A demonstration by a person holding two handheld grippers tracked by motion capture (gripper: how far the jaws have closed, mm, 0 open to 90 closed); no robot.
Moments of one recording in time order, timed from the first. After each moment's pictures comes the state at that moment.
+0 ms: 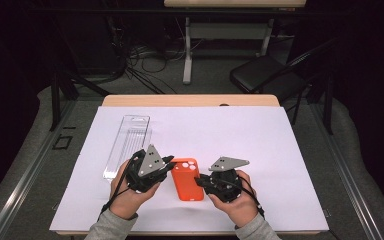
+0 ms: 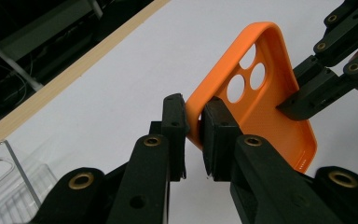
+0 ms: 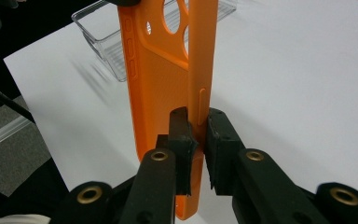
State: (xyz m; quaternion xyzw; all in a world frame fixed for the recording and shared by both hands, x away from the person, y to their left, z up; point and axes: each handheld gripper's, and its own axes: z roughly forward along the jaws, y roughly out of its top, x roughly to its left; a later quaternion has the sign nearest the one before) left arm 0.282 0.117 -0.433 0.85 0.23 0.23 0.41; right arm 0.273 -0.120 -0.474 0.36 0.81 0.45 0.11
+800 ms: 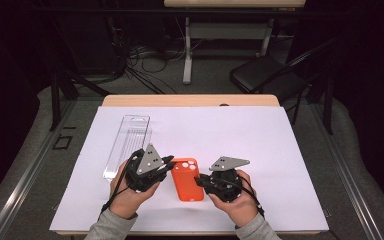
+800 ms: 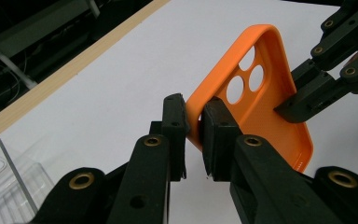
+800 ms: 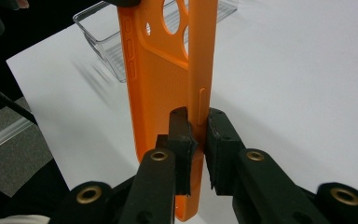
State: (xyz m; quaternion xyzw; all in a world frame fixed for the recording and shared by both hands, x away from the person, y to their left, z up) left arm 0.284 0.119 -0.434 0.85 0.24 0.22 0.42; right arm 0.274 -0.121 -0.474 0.37 0.81 0.45 0.10
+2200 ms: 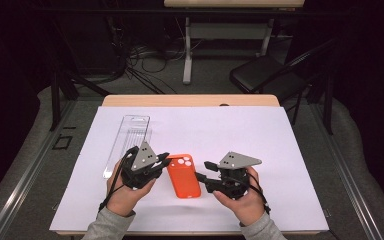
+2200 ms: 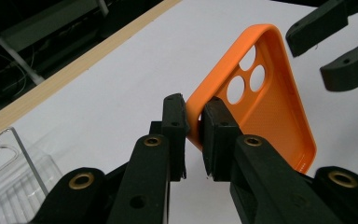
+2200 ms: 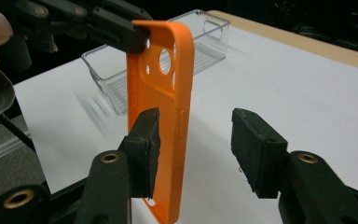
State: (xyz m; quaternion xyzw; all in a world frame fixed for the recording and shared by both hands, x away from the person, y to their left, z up) left arm 0.291 0.130 -0.434 0.84 0.26 0.22 0.43; right arm 0.273 -0.136 -0.454 0.33 0.78 0.51 0.15
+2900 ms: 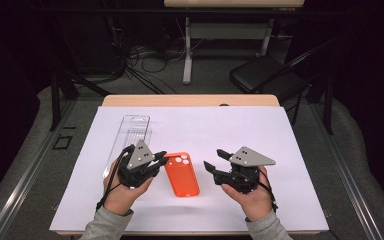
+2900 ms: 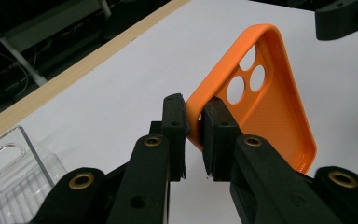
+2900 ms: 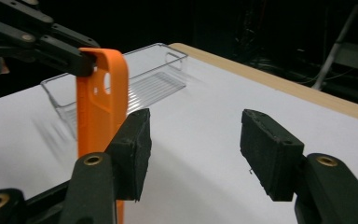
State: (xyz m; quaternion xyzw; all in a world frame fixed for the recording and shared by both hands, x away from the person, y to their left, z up) left arm 0.292 0.136 -0.431 0.83 0.26 0.22 0.43; right arm 0.280 -0.156 -0.449 0.34 0.74 0.53 0.23
